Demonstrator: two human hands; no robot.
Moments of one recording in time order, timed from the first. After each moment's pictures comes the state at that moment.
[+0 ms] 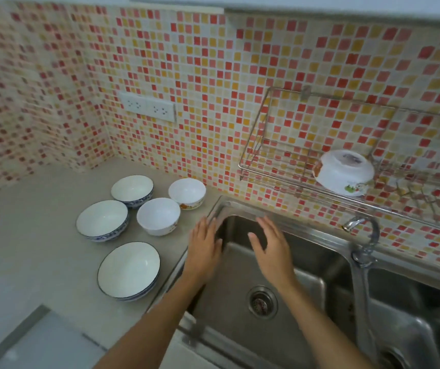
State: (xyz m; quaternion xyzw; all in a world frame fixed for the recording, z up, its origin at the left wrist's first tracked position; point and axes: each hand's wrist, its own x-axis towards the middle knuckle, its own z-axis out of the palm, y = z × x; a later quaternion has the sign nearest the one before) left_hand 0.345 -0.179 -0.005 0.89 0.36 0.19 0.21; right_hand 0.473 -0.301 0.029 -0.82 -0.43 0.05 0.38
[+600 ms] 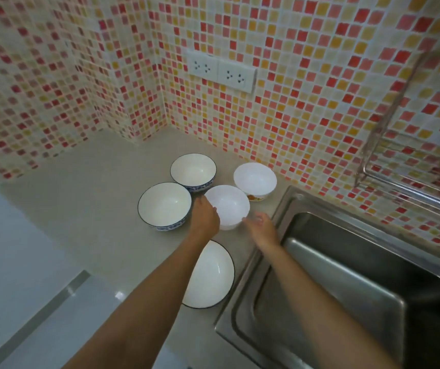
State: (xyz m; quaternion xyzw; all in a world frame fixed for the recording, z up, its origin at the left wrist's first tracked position) left_hand 0.261 0.028 -0.032 0.77 0.56 0.12 0.29; right_hand 0.381 -0.066 -0.040 -0.80 -0.22 0.37 0.41
